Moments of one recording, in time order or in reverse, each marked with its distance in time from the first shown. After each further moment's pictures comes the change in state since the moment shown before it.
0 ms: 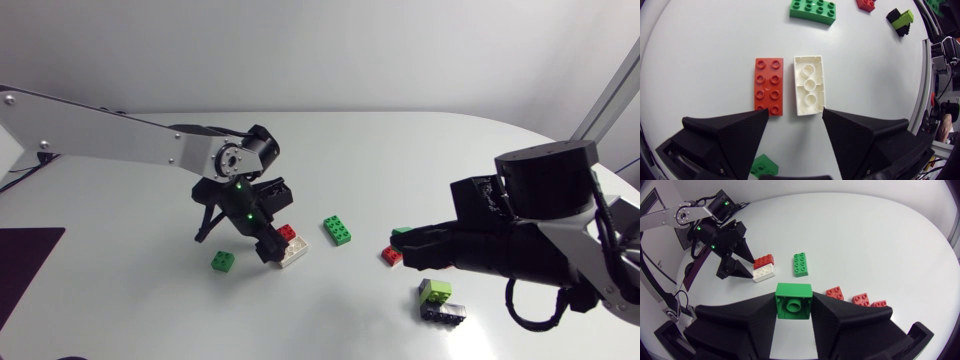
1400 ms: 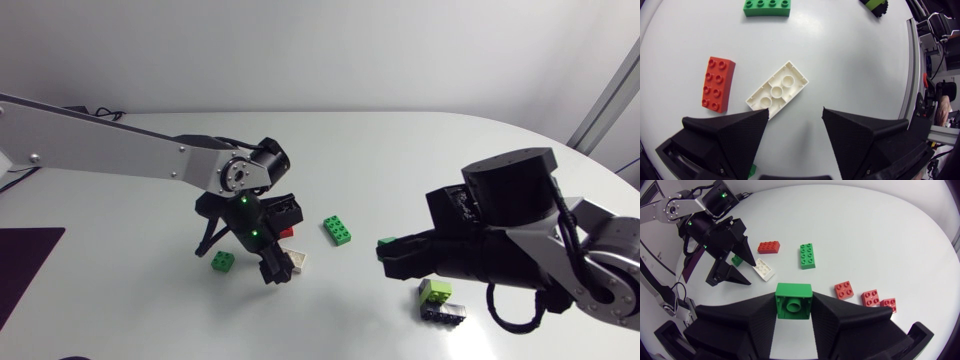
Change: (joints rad) left arm -0.078 -0.037 -0.063 -0.019 0.061 0.055; right arm 0.080 0.083 0.006 0.024 0.032 0.012
